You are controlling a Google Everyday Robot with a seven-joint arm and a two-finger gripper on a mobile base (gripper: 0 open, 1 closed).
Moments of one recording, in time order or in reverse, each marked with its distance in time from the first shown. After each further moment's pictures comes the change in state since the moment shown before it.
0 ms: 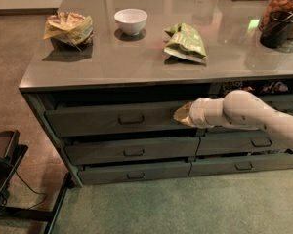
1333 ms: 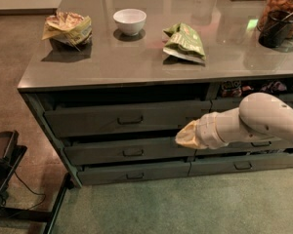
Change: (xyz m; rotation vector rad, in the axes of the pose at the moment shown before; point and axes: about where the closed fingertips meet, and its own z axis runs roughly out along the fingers) arm -0.036 0.098 -0.081 -0.244 0.008 0.012
